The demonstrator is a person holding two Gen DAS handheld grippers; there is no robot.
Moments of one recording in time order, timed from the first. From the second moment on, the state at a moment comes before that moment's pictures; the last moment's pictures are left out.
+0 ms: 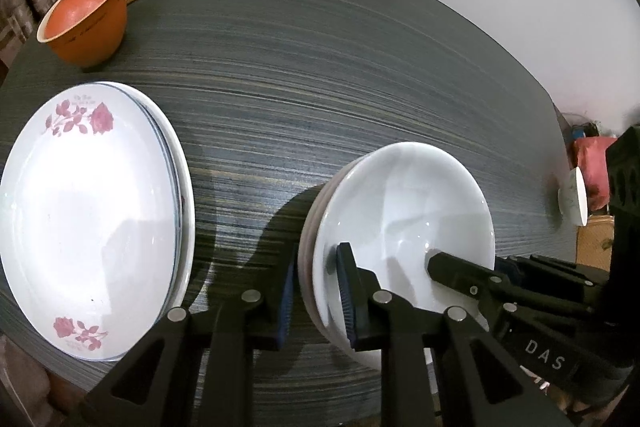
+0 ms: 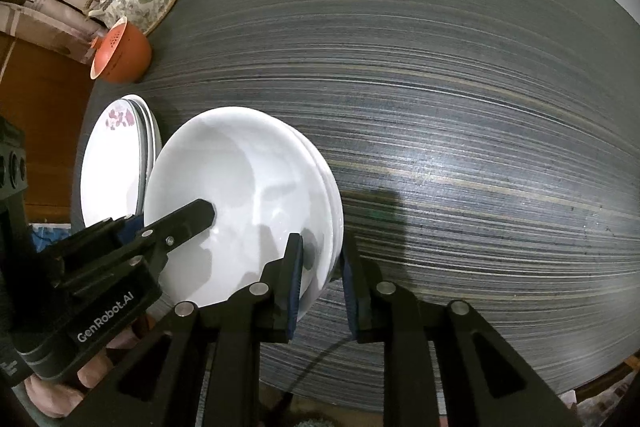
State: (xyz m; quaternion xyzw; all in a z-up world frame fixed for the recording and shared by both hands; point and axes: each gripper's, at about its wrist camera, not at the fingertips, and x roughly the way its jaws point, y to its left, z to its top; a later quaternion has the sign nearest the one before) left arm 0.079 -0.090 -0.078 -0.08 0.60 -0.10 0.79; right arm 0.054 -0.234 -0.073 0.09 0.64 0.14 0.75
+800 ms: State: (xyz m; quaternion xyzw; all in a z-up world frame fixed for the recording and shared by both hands) left arm 0.073 -0.106 -0.075 -0.06 0.59 -0.09 0.80; right arm 0.053 -0.226 -0.073 0.09 0.63 0.12 0.76
